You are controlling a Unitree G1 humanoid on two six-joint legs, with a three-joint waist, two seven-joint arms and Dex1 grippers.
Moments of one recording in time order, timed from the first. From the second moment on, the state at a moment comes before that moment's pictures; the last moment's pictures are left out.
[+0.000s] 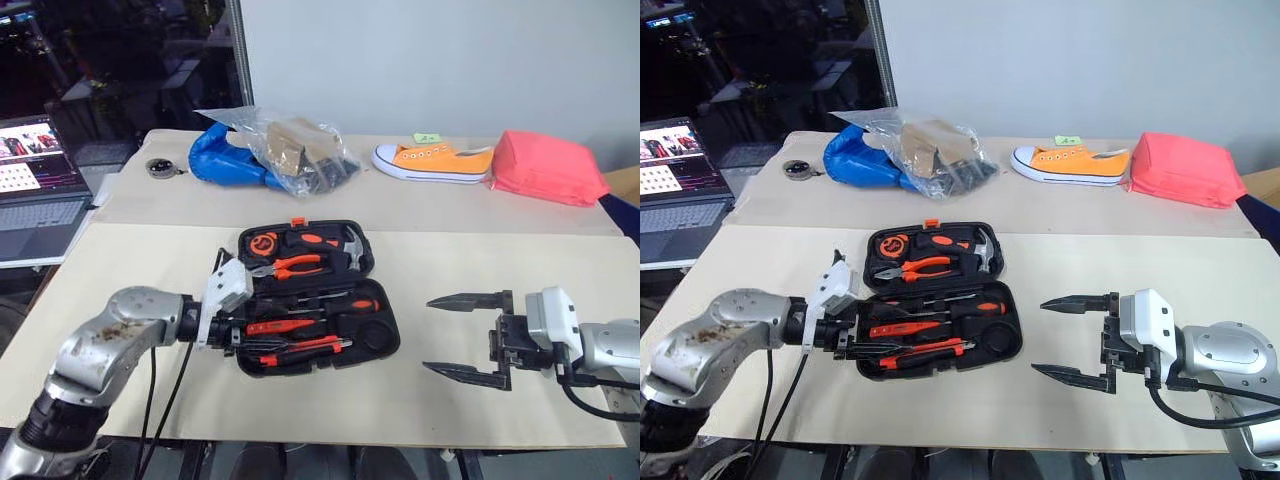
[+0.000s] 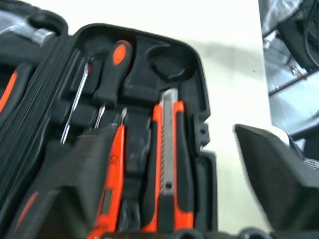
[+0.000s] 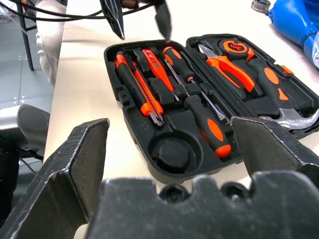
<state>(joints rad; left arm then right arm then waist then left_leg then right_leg) -0.20 0.76 -0.05 -0.40 -0.51 0.67 -1.11 0.10 -0.87 -0.25 -0.44 0.58 0.14 1.22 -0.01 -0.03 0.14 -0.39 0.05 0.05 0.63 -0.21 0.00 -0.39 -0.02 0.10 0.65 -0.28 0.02</state>
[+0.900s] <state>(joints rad) -0.09 0.62 -0.21 -0.05 -0.21 -0.06 -0.99 0.17 -0.86 -0.30 -0.44 0.55 0.18 1.10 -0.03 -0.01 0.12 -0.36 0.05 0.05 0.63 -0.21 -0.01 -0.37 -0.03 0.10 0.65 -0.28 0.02</state>
